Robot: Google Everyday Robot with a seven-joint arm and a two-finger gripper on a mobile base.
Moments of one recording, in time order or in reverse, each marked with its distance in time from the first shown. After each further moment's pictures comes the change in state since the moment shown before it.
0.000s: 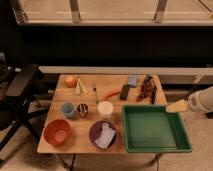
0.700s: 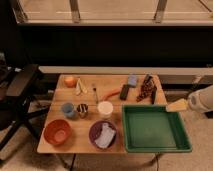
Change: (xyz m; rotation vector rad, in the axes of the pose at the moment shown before) arm -0.008 0.012 -0.012 0.006 -0.002 -0.015
